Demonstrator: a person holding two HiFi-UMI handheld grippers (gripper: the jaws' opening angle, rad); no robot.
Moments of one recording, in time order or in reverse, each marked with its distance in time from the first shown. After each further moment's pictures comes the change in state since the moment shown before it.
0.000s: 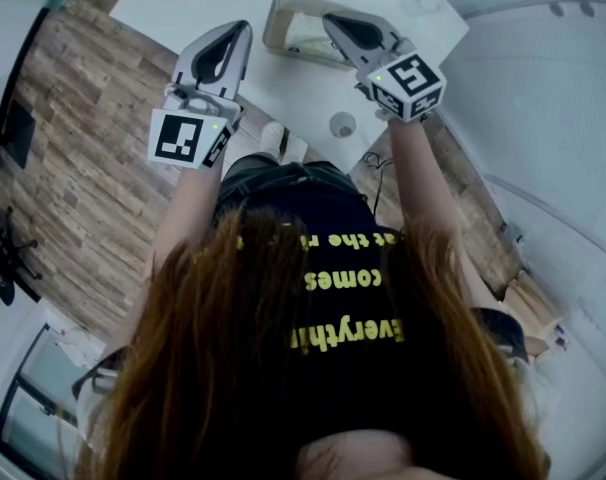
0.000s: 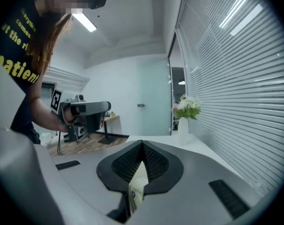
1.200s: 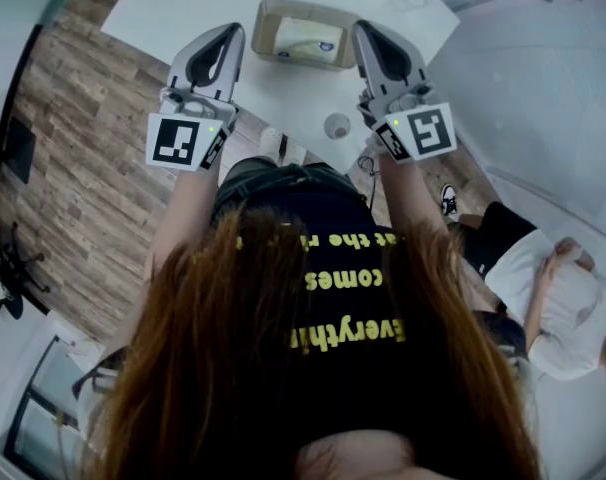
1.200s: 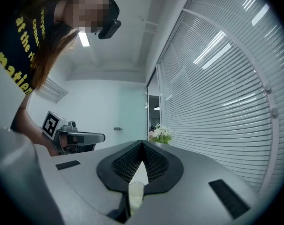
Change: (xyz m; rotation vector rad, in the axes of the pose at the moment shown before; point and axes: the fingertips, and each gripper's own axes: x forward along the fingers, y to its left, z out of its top) left arm 0.012 -0.004 0.000 0.026 -0.002 -0.031; right arm -0.084 -0.006 0.060 0.023 -0.326 -0.336
